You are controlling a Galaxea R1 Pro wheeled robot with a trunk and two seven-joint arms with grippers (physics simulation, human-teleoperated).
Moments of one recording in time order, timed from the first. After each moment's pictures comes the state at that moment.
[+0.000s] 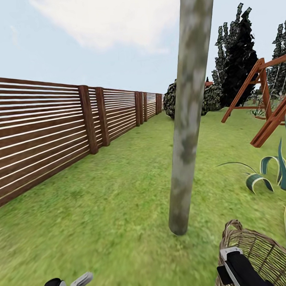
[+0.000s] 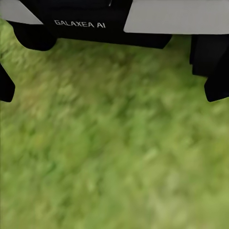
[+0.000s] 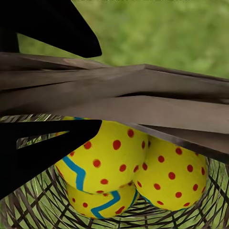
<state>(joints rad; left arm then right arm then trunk) -0.26 0.05 0.23 -0.75 0.31 0.94 -0.05 -0.26 -0.15 0.04 -0.99 0.07 0.93 -0.04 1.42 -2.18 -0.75</state>
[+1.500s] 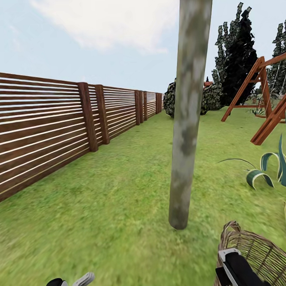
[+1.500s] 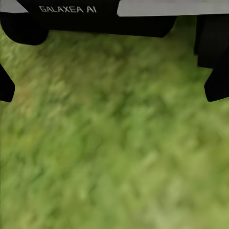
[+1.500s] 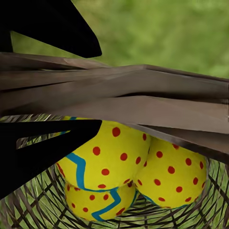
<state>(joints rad) -0.26 0.04 0.23 -0.75 0.31 0.94 -0.05 -0.26 -0.14 0.04 -0.98 0.07 0.93 -0.04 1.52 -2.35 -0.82</state>
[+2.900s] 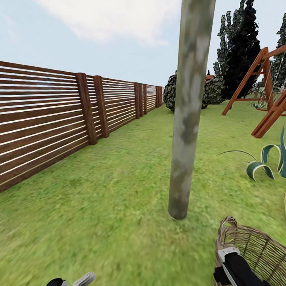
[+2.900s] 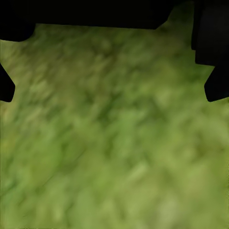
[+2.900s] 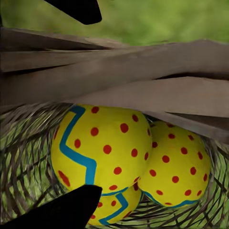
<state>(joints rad) -0.26 0.04 0.23 -0.75 0.31 0.94 -0.05 -0.26 -0.15 0.07 -0.98 0.08 0.91 -0.04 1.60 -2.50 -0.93</state>
